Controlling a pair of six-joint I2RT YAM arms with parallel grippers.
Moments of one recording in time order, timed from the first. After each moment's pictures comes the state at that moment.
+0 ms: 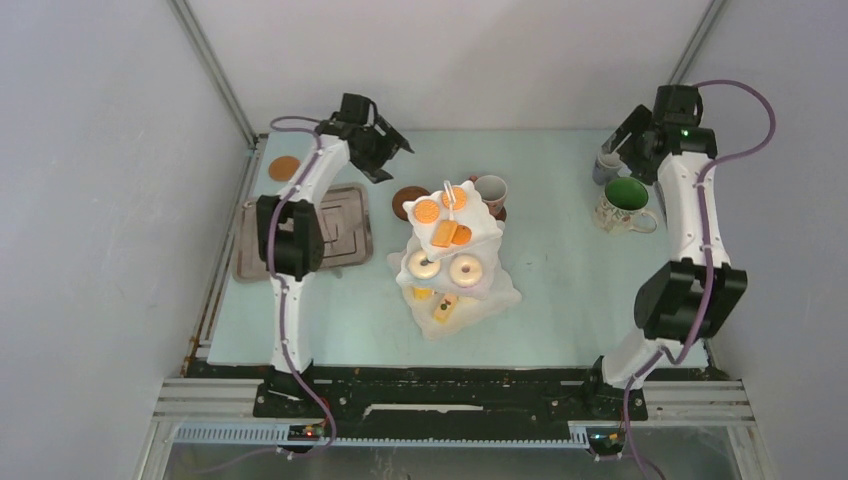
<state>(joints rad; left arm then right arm) -0.24 2.31 2.14 -0.74 0.24 -1.04 -0.15 1.64 1.72 -0.88 0.02 0.57</state>
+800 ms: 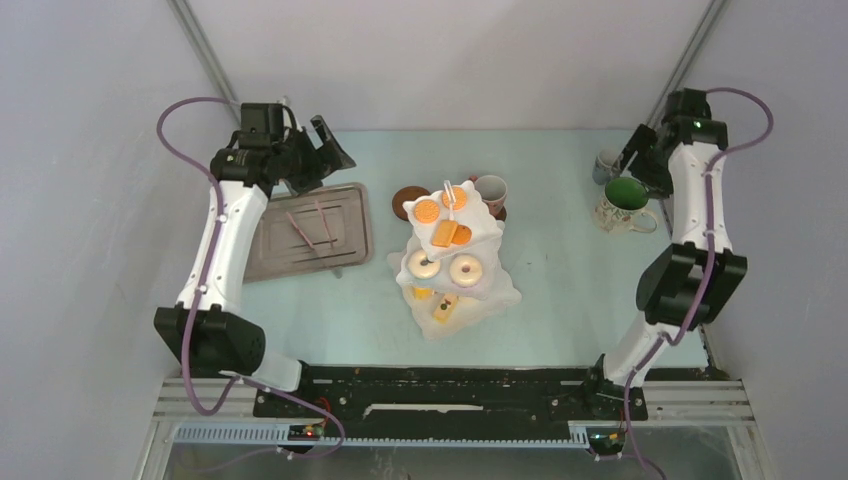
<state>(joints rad) -0.08 1.49 1.66 -0.89 0.23 -0.56 -0.22 1.86 1.94 -1.12 0.02 0.38</state>
